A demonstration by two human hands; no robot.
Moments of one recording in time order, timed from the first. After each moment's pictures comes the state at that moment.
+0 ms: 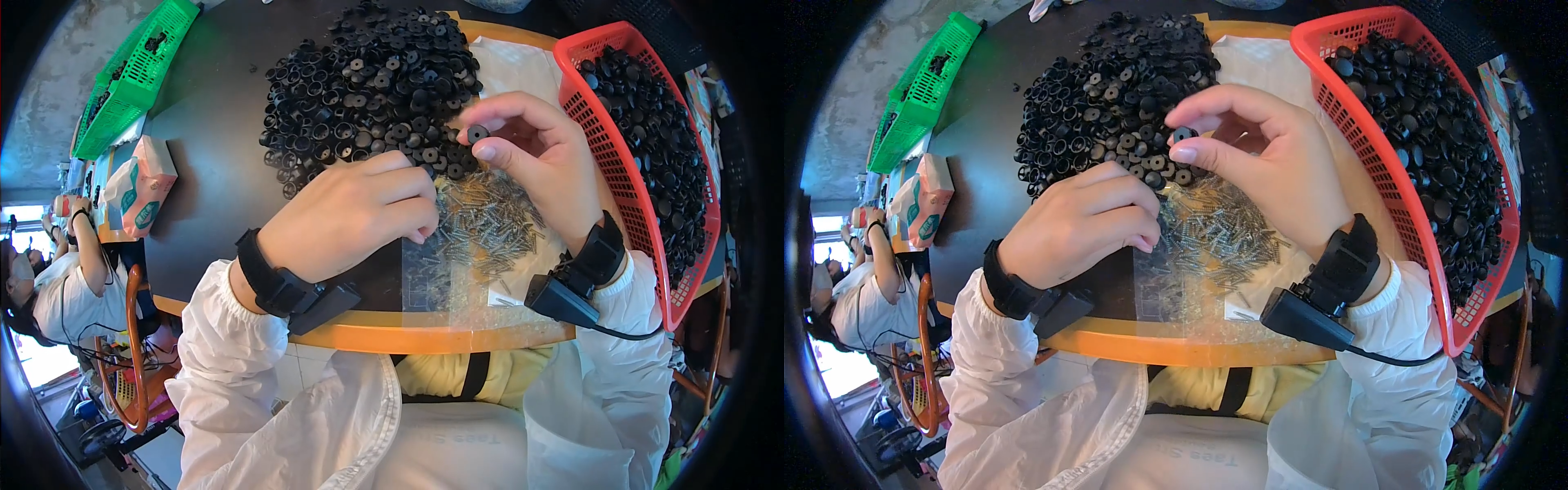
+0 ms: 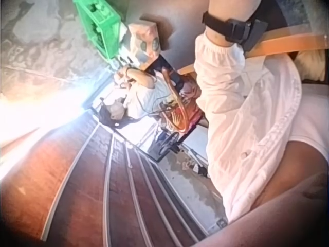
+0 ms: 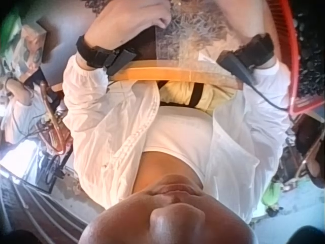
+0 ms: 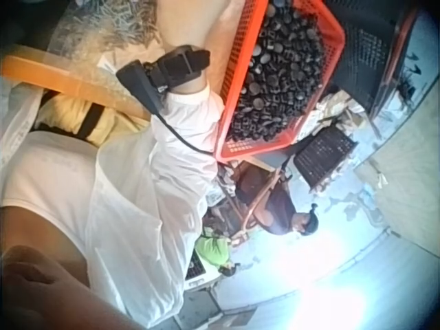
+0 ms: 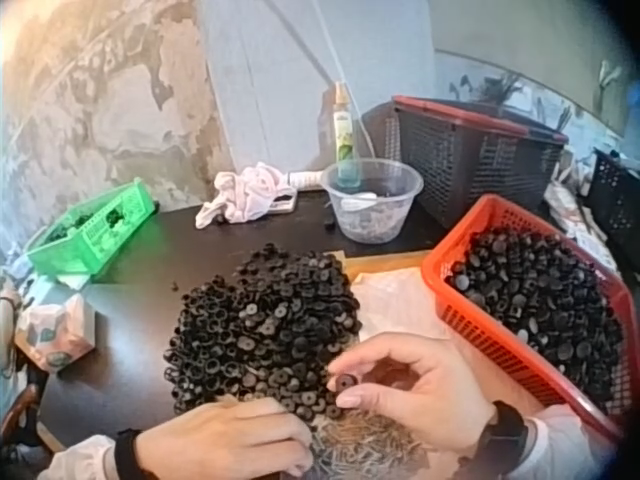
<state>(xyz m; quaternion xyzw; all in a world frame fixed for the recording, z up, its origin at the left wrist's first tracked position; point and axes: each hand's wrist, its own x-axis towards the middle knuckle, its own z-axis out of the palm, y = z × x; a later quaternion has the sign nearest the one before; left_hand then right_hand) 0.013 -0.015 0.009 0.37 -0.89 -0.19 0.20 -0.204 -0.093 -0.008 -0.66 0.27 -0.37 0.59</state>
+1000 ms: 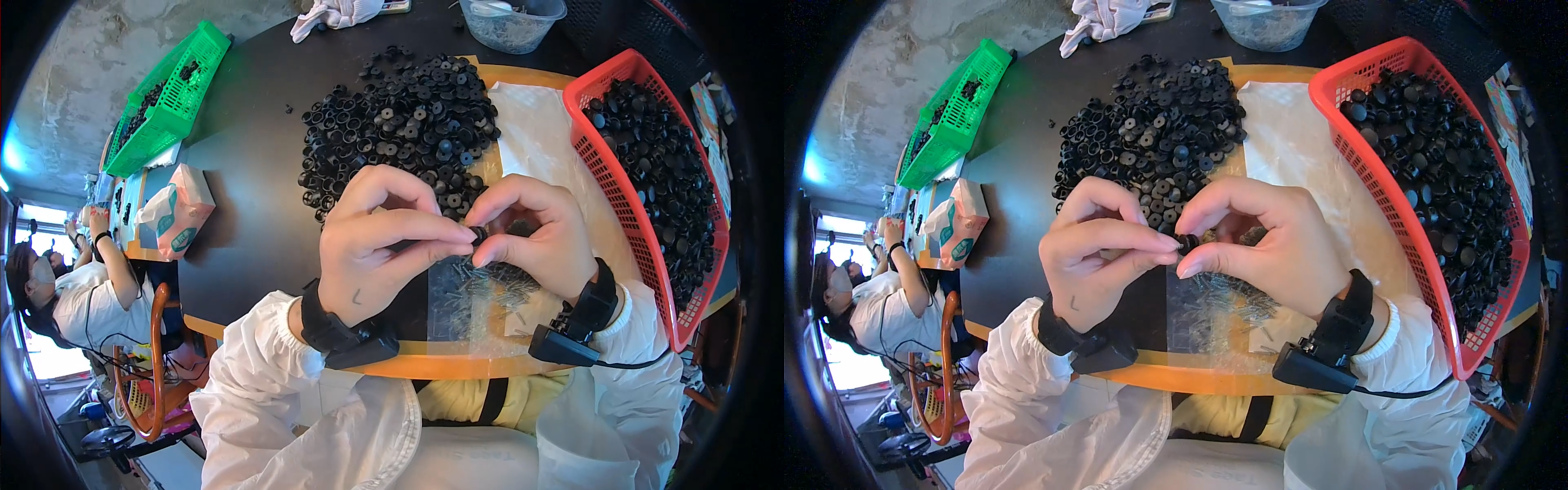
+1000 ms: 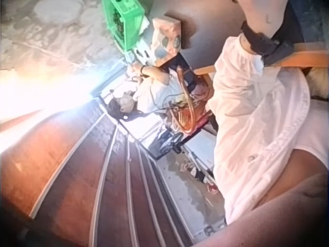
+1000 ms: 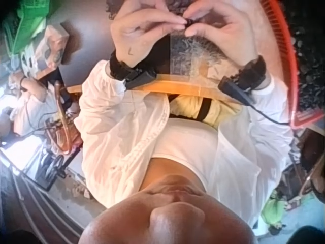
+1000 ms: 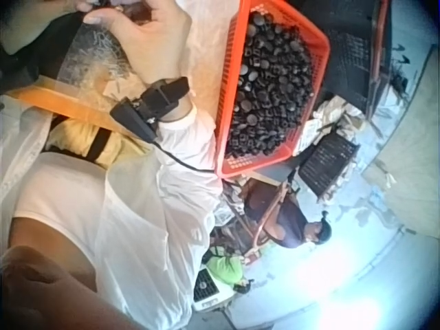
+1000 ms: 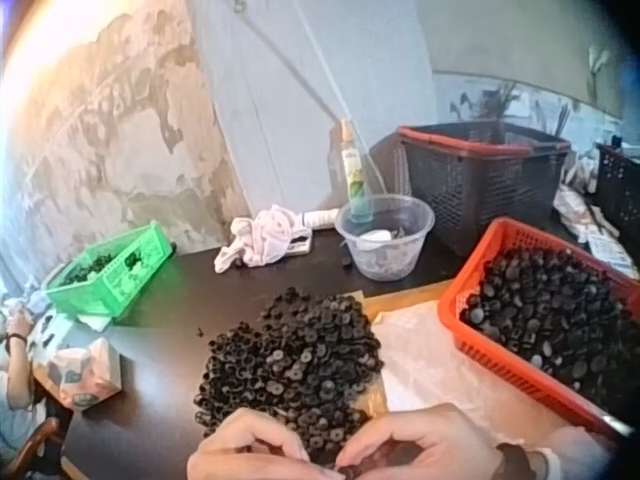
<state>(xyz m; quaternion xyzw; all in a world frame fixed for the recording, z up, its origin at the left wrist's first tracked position) -0.002 -0.003 0.006 0.46 -0.70 -0.22 0.50 -0.204 -0.074 -0.001 -0.69 0.25 -0.31 0.61</state>
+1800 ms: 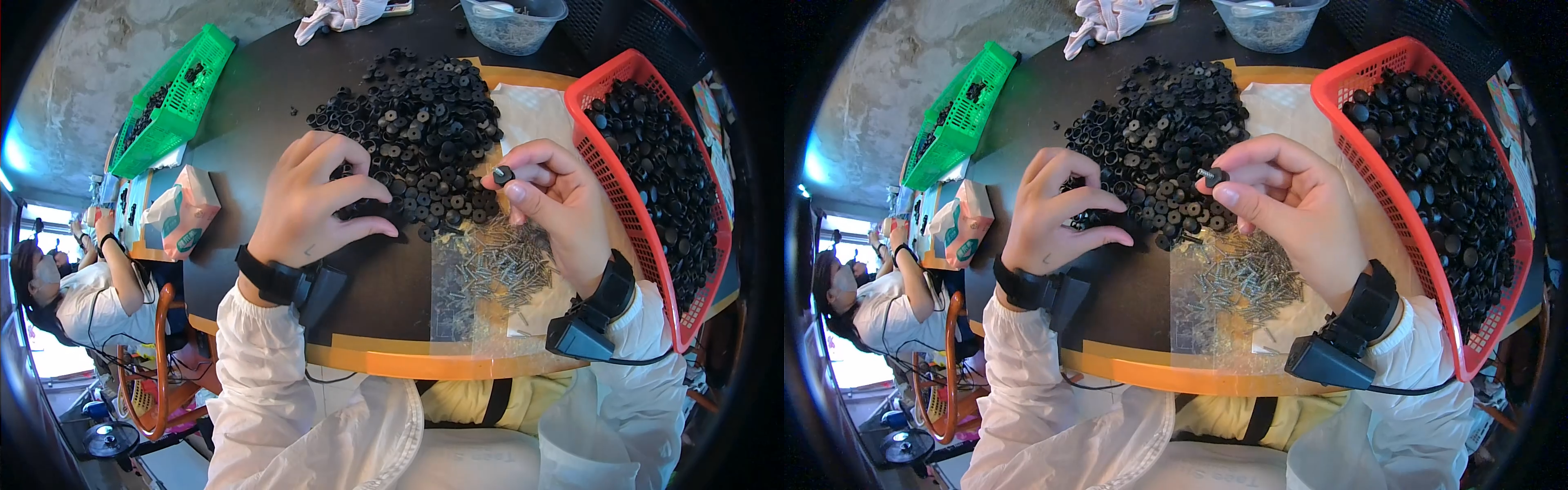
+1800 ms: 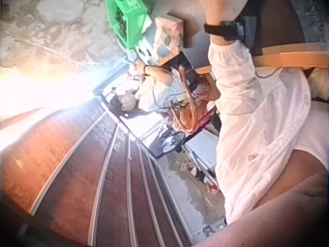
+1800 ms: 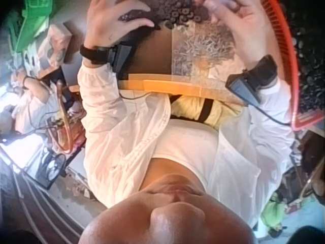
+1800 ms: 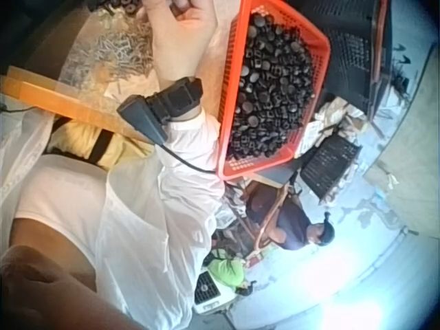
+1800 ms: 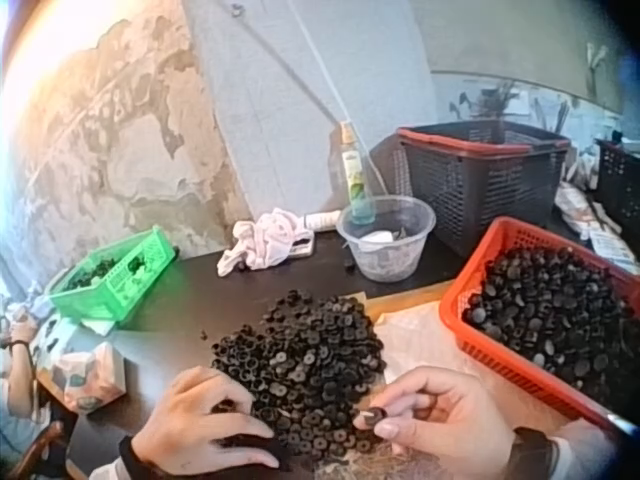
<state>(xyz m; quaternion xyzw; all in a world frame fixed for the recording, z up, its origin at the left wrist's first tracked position) 0.070 -0.030 0.026 0.44 -0.86 0.06 0.24 -0.205 -0.086 -0.003 -0.52 0.26 -0.38 0.72</state>
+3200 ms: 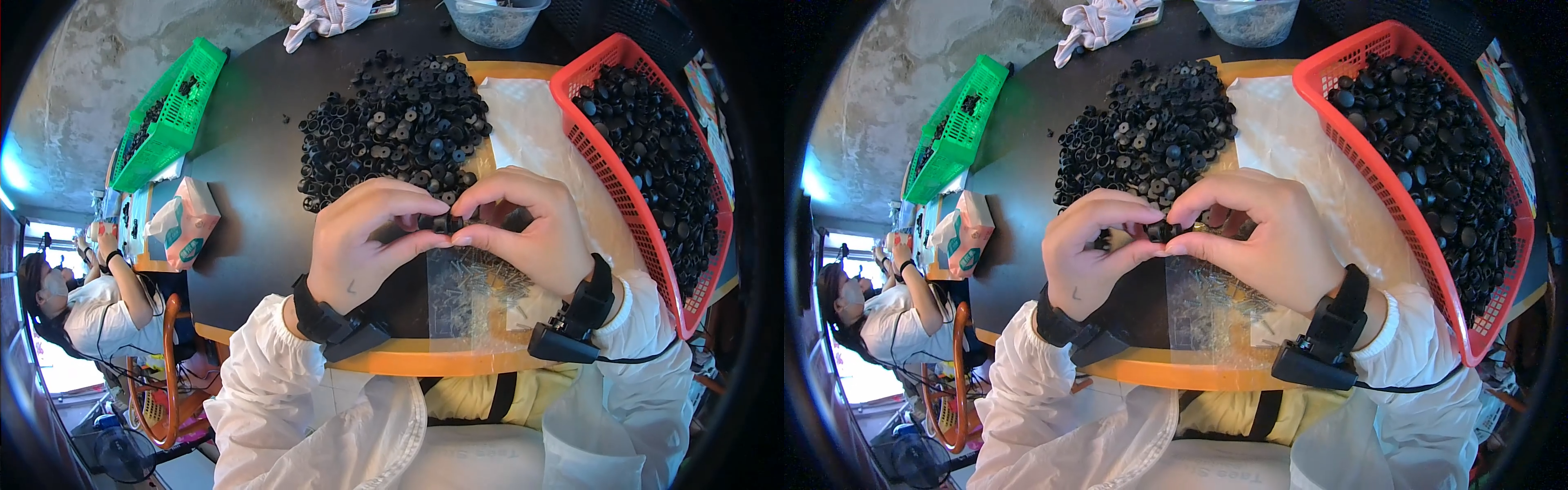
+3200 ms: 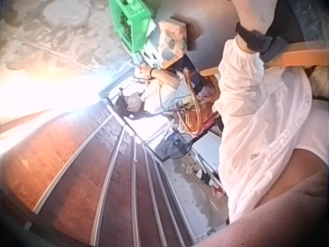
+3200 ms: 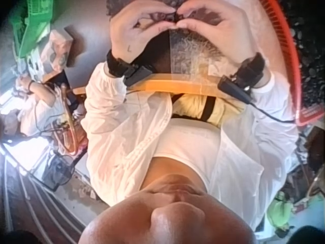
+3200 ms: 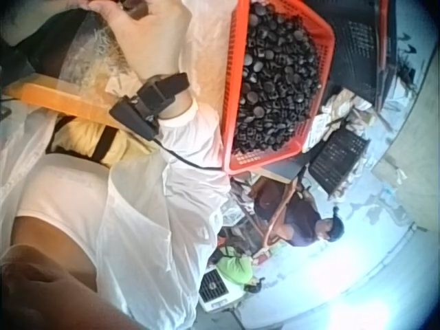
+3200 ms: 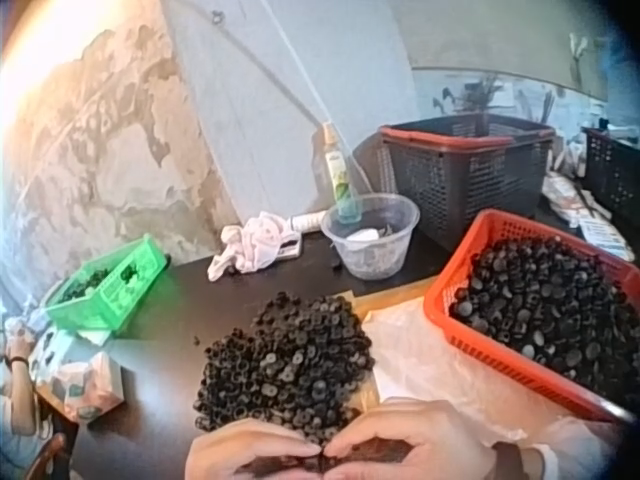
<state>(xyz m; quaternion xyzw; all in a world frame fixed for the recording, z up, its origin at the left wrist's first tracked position) 0.011 -0.011 0.003 0.46 -0.74 -0.20 0.45 -0.198 -0.069 0.002 -0.75 0.28 -0.35 0.49</state>
